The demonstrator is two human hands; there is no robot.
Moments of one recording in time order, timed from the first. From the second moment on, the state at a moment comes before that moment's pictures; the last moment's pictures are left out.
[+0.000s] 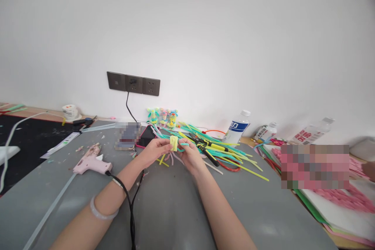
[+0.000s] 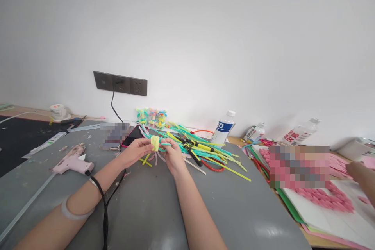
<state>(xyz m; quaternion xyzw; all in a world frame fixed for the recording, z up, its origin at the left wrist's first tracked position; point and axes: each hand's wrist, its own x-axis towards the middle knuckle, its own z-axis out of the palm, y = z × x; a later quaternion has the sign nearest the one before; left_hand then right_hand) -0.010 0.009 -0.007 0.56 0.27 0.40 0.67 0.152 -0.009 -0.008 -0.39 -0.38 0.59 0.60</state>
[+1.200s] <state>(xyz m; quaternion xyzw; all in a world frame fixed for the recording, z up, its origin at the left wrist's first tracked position) -0.011 0.009 -0.004 0.58 0.28 0.38 0.66 0.159 -0.011 -0.009 -0.39 -0.35 0.62 0.58</state>
